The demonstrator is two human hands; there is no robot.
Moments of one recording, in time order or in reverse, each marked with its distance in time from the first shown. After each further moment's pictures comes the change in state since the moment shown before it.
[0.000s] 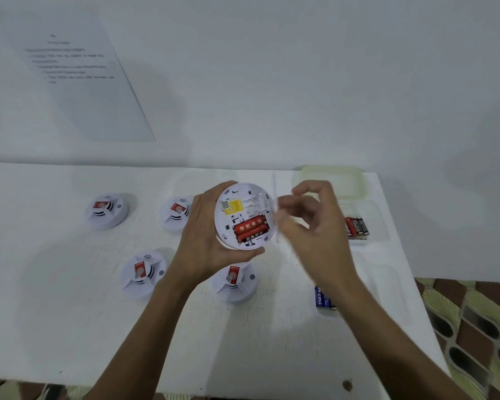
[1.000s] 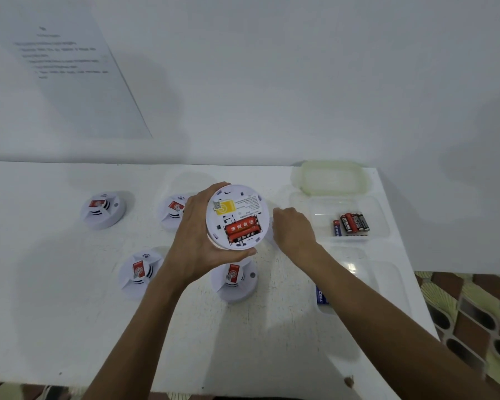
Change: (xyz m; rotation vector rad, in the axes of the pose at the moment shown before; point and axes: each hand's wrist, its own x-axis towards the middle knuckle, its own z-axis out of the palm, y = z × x) left_hand -0.005 -0.017 -0.005 -0.049 -0.053 -0.049; right_hand 0.080 0.138 0.014 -1.314 -0.259 0.004
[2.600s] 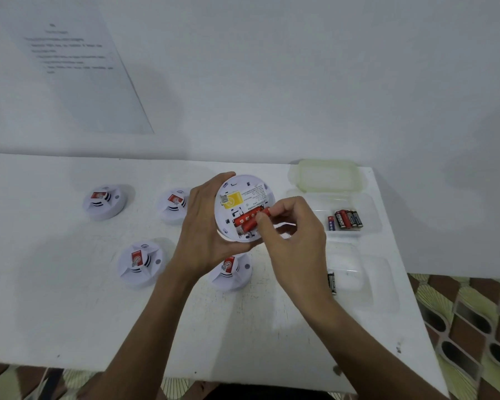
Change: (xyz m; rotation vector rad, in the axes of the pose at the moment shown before) left_hand -0.002 0.020 0.017 0.055 0.132 0.113; right_hand -0.118 -0.049 -0.090 1.135 0.433 0.063
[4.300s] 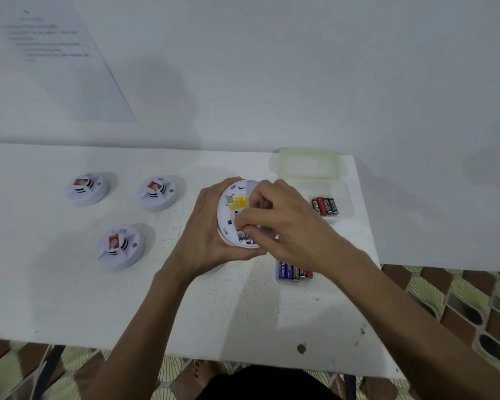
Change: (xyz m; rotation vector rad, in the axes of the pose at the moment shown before) left_hand -0.022 0.051 0.039 -0.169 -0.269 -0.087; right_hand 0.037 0.023 -0.081 -0.618 -0.557 -0.815
